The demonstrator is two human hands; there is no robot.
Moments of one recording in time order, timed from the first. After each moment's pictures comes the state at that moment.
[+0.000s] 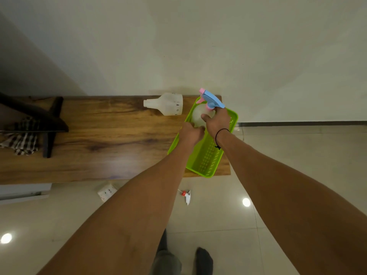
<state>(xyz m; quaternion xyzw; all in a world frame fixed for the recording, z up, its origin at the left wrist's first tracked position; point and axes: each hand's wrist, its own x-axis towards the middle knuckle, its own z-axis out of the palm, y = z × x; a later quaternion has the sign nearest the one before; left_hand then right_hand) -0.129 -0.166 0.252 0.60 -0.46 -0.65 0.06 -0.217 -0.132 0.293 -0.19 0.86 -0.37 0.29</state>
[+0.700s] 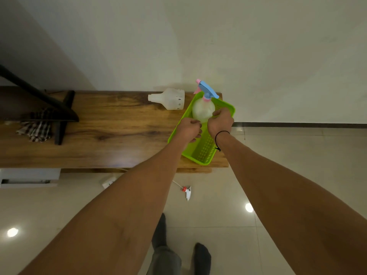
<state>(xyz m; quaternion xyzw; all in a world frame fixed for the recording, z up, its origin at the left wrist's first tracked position) -0.101 -0.143 0.298 0.56 -0.51 -0.64 0.04 -0.201 -0.100 0.298 -0.14 0.89 -0.36 0.26</state>
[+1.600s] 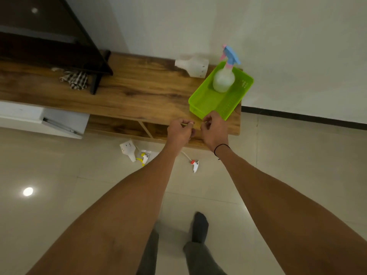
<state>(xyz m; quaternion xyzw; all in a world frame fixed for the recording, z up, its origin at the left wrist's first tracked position) 0.051 -0.009 0.294 0.63 -0.46 -0.60 0.19 -0.064 0.041 0.304 -0.39 0.83 -0.32 0.26</state>
